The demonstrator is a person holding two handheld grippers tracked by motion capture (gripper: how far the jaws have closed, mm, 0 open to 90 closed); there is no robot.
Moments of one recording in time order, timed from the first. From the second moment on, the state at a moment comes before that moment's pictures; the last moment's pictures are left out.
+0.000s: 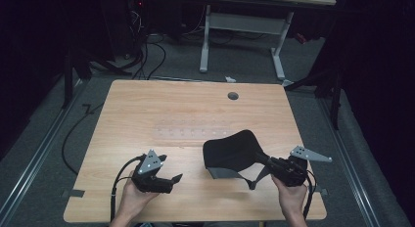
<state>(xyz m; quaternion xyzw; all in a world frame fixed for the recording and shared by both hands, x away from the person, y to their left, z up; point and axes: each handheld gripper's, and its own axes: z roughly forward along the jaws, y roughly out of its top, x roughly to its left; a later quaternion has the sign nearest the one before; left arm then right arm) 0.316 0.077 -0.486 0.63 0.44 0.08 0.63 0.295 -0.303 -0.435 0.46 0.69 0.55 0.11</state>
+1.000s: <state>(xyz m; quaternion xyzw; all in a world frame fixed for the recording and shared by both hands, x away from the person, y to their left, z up) 0.302 0.049 -0.460 0.65 0.38 0.08 0.65 0.307 -0.264 -0.429 0.41 0.72 0.55 0.05</state>
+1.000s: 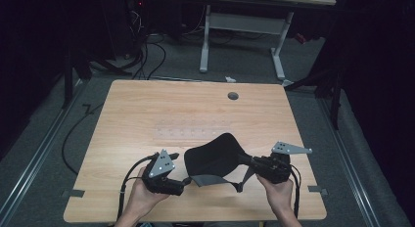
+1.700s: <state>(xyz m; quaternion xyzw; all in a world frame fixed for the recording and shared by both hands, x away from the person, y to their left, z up) 0.297 0.049 -0.460 0.66 0.37 0.09 0.65 0.312 -0.248 -0.423 0.41 0.74 0.53 0.04</state>
